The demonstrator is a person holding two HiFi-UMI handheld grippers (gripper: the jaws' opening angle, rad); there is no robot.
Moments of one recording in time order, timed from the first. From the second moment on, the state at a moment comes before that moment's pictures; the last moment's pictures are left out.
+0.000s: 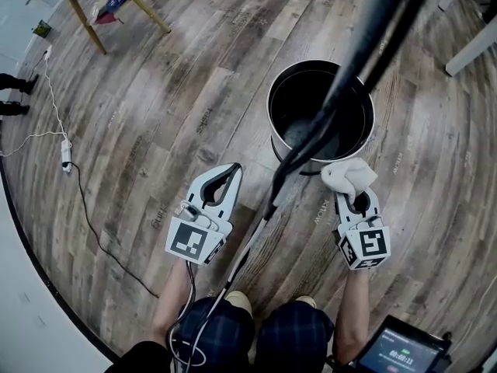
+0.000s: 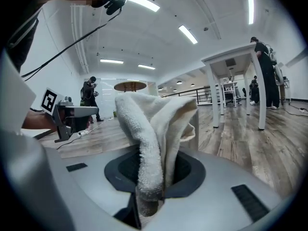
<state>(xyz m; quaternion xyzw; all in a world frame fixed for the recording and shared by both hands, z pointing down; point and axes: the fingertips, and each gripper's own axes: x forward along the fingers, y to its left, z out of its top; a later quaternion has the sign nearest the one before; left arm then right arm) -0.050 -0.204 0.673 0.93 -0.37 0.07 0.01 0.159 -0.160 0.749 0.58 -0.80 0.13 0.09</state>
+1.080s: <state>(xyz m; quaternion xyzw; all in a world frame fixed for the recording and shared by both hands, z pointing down) -0.062 -0.202 0.685 0.93 -0.37 0.06 0.03 0.155 -0.121 0.741 0.60 -0.79 0.11 0.07</state>
